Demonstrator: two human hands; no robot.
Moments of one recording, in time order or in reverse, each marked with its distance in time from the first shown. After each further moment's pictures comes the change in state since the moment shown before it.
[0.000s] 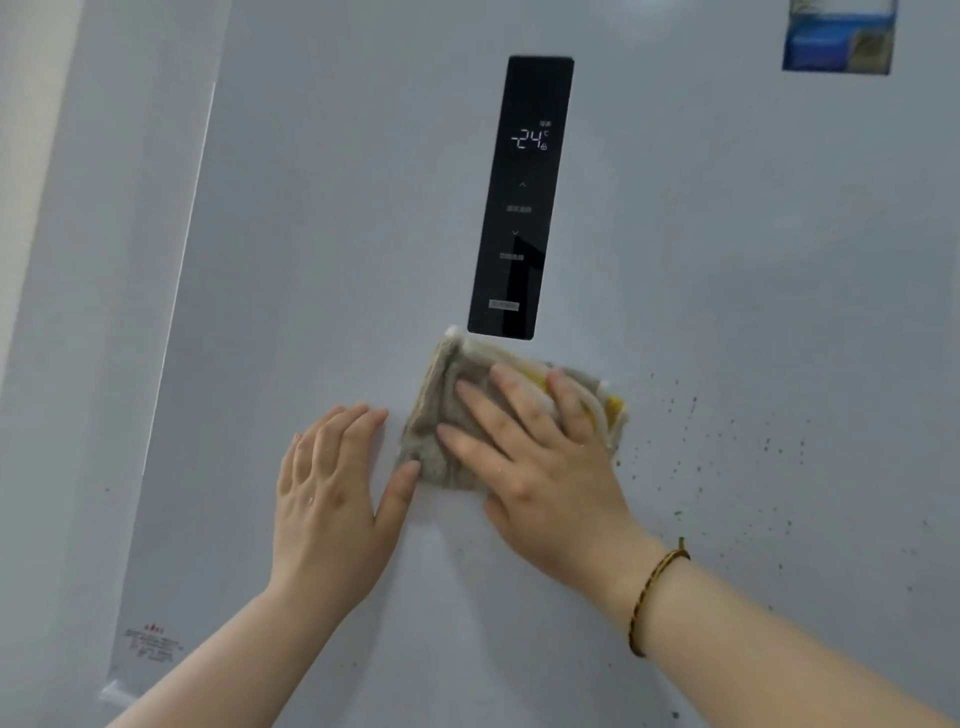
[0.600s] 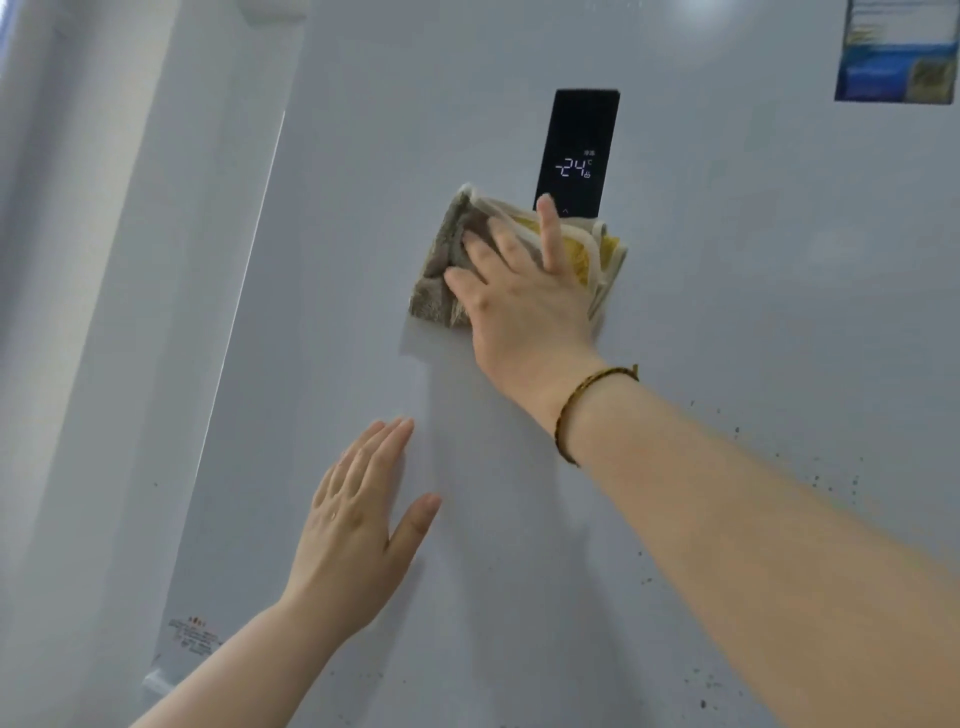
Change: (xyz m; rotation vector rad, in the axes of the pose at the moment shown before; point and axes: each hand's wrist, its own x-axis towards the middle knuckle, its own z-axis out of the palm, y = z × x) left_hand -0.005 -0.012 -0.013 -0.140 -0.143 0.009; right_hand 0.127 0.019 -0.034 -0.217 -0.245 0.077
